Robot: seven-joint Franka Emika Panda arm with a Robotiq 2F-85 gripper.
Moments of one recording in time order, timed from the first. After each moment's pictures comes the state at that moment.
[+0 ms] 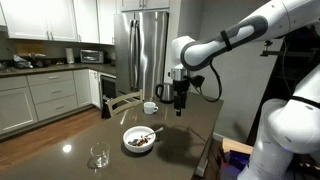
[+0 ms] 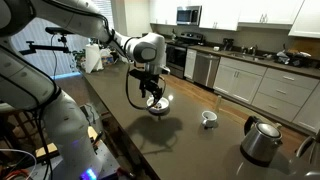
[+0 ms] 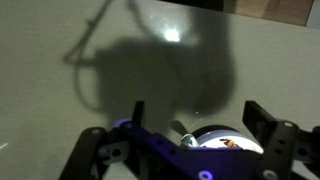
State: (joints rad) arm 0.00 -0.39 -0.07 -2.52 -0.03 1.99 -0.08
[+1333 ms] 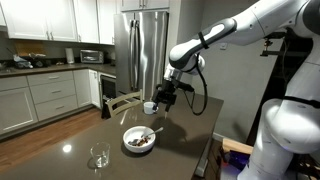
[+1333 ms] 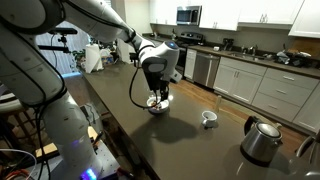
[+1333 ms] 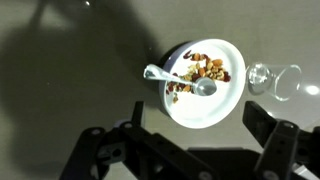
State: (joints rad) arm 0.00 -0.21 -0.14 -2.45 0.43 2.29 0.02
